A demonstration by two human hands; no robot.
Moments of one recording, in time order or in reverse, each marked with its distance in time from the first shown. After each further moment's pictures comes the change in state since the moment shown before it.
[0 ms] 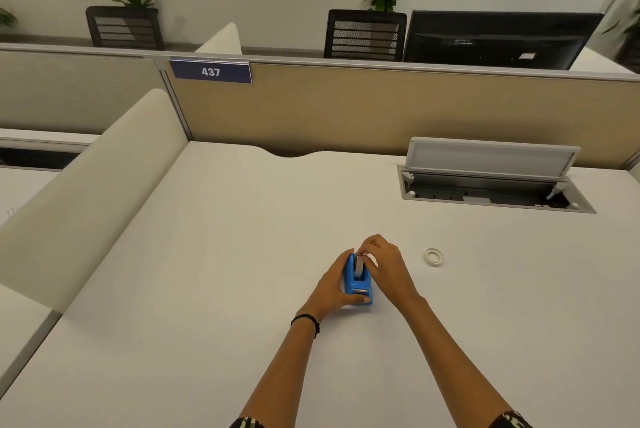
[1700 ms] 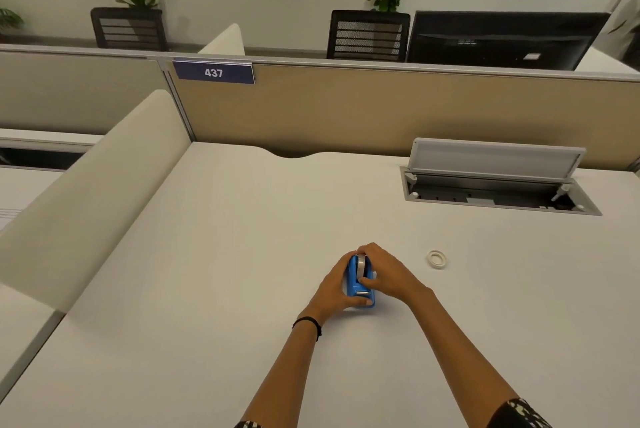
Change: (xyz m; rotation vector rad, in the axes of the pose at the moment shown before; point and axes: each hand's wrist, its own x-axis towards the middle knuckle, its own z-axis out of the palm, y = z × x) left_hand -0.002 0.003 0.000 -0.025 0.029 0.045; right_hand 0.007 0.015 0.000 -0.025 -0.367 0.004
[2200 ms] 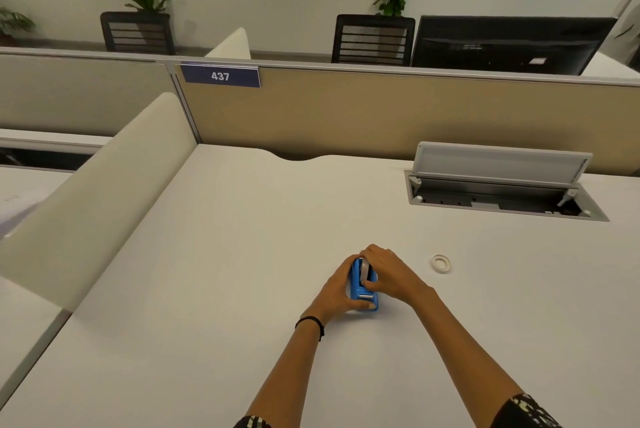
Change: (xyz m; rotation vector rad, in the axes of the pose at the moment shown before) left_hand 0.001 0.004 -0.004 0.061 -0.050 -0.020; right_hand 0.008 0.003 -0.001 -0.189 -0.029 -0.088
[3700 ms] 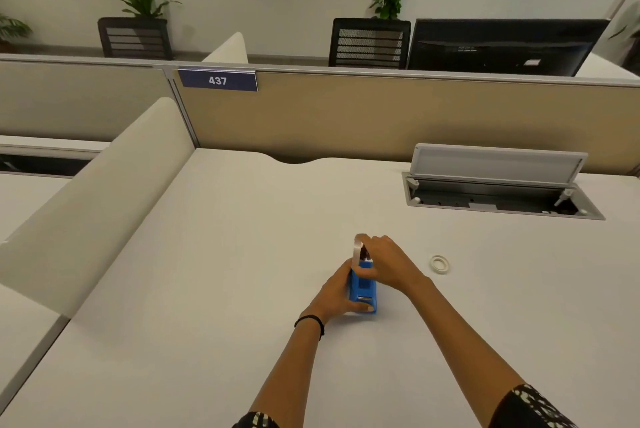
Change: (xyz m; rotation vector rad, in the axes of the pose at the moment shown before) left_hand 0.003 0.004 -0.005 0.019 -0.044 -0.026; right_hand 0.007 -0.020 -0.028 0.062 0.140 -0.020
